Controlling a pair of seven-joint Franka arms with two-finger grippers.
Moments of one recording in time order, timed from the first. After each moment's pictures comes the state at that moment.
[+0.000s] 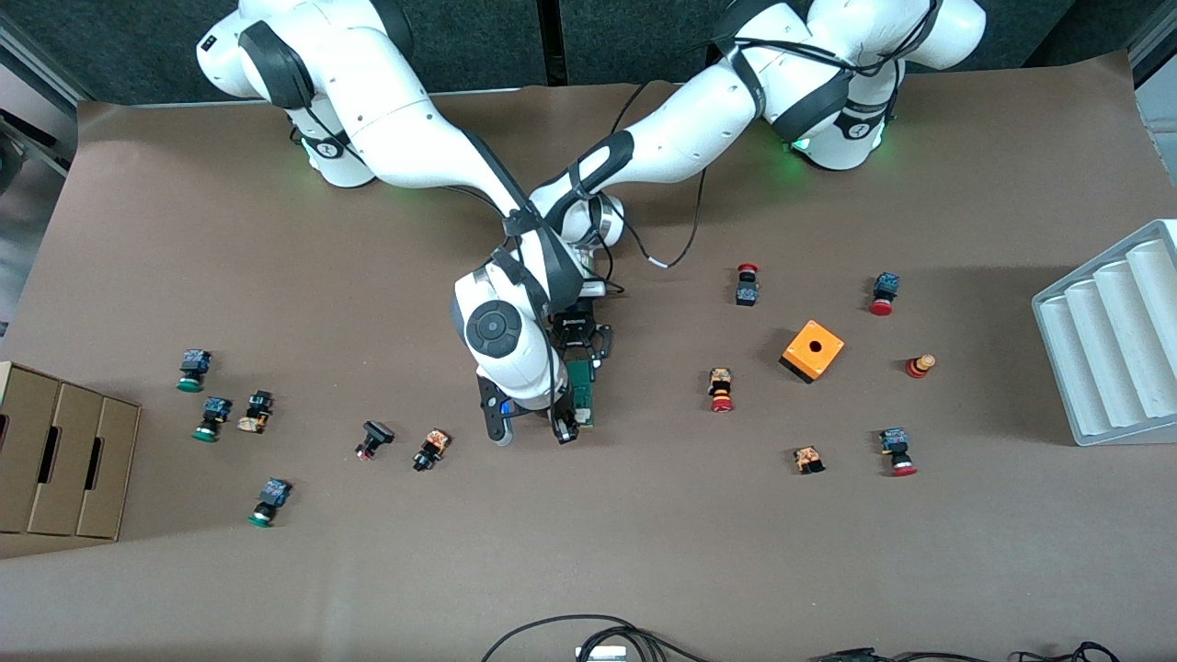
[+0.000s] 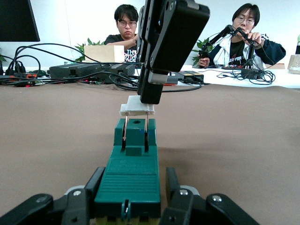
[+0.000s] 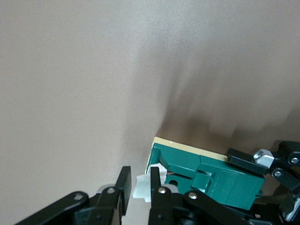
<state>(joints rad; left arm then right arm) -0.81 1.09 -0.37 -1.56 2.08 1.76 -2.54 0.82 0.83 -0.25 -1.40 0.40 2.38 1.72</state>
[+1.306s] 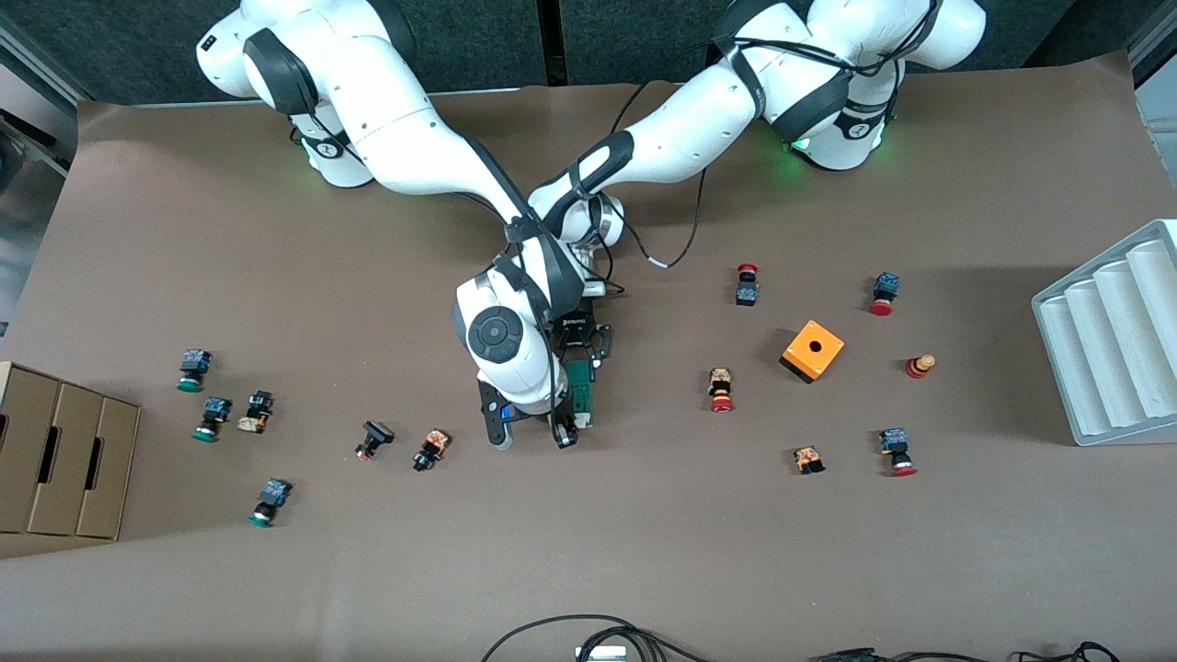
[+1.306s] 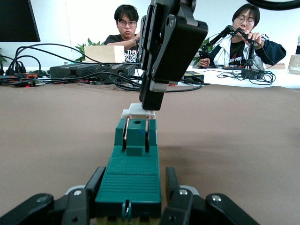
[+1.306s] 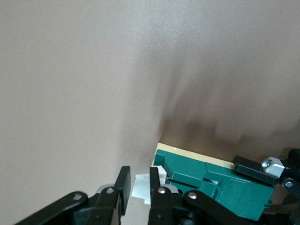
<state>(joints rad) -0.81 1.09 -0.37 -1.56 2.08 1.76 -2.54 0.82 0.86 -0.26 -1.38 0.40 2.38 1.72</state>
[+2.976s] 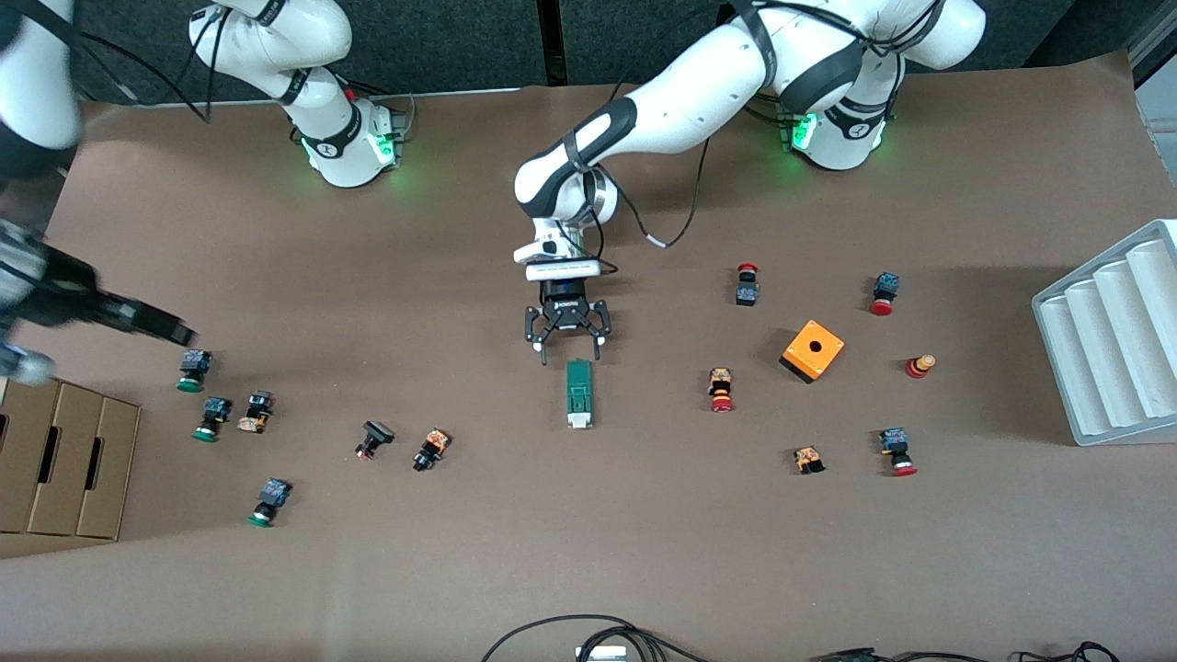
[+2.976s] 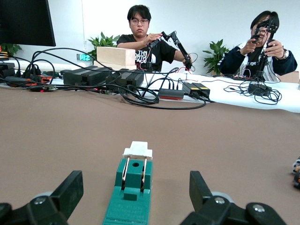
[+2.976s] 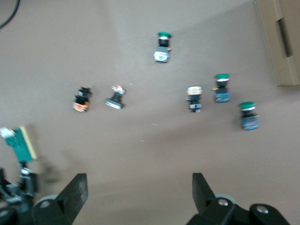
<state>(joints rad) -0.82 0.93 -0.39 -1.62 1.93 1.76 -2.53 0.02 -0.01 -0.14 -1.67 0.10 1.64 0.10</state>
